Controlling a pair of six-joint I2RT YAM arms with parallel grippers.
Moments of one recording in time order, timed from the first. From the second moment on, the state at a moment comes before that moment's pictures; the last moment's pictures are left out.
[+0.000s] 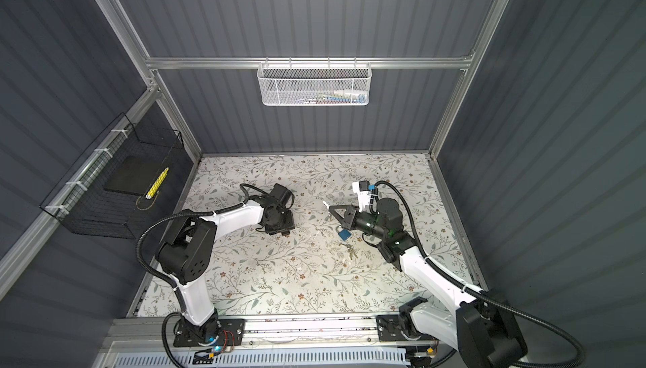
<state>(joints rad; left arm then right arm) -0.58 1.88 1.22 -0.60 0.00 -0.70 0.42 1.12 0.56 0.40 -0.60 0.78</state>
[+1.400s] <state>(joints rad) -0.58 1.70 1.18 -0.67 0.01 -0.83 0.47 1.14 0.51 0.35 -0.53 0.70</state>
